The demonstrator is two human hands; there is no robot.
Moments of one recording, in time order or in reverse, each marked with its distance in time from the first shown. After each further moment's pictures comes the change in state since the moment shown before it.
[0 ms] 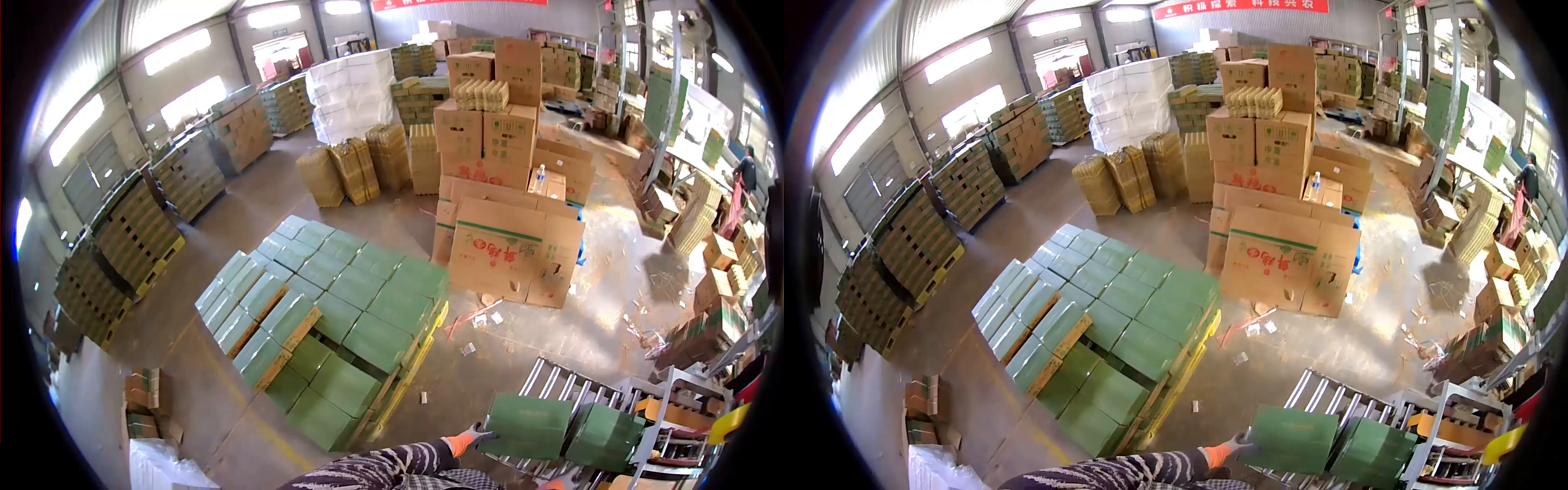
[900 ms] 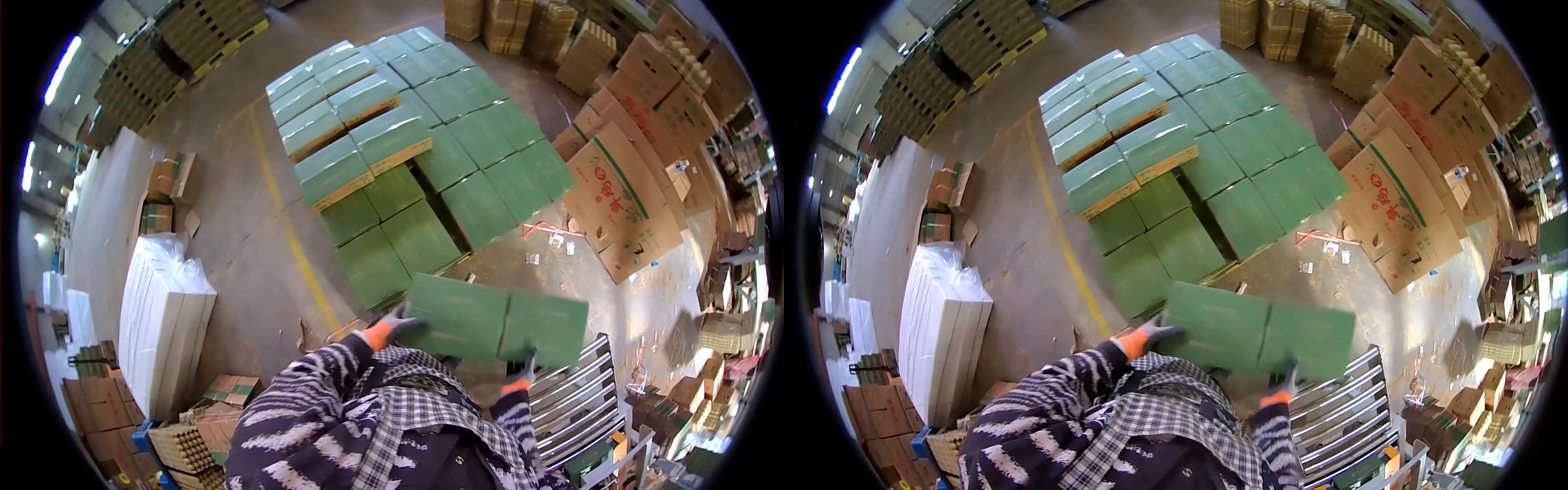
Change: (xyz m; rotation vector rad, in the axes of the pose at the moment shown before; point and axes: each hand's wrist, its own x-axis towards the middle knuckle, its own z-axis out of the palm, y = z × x) left_hand -0.297 -0.043 -0.253 -0.927 0.424 0.178; right_hand -0.182 -0.048 0.191 0.418 -1.117 0.623
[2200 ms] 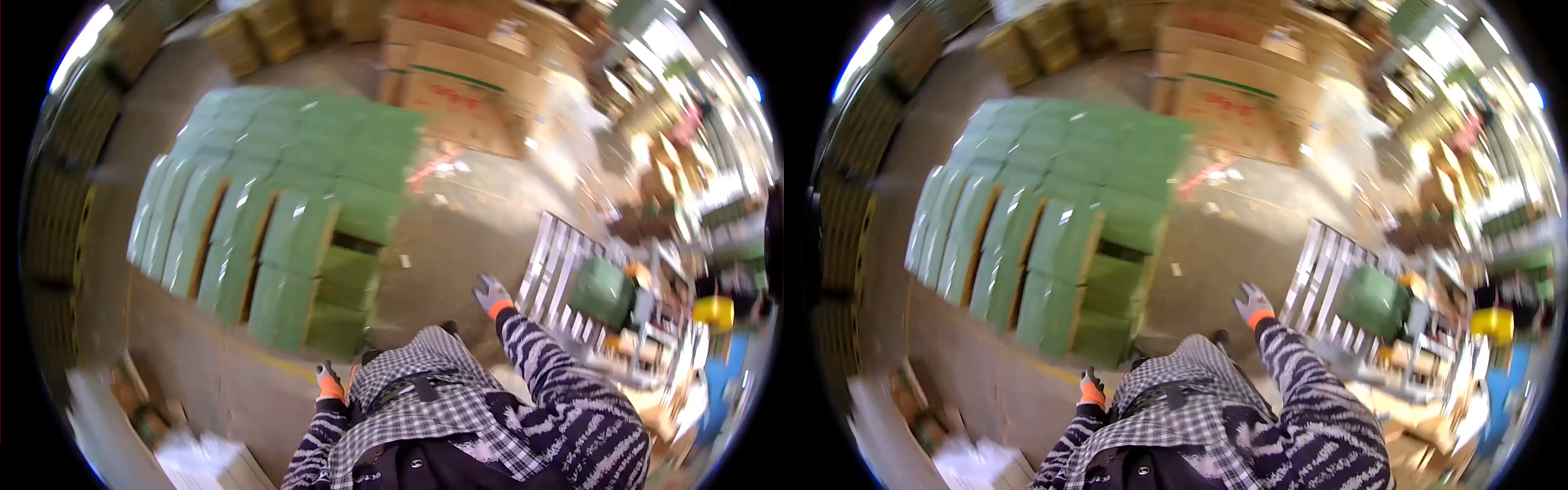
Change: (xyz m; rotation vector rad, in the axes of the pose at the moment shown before) left_hand 0.061 -0.038 -0.243 0.214 0.738 -0.224; right_hand 0.021 0.008 0.025 -1.619 0.090 -0.546
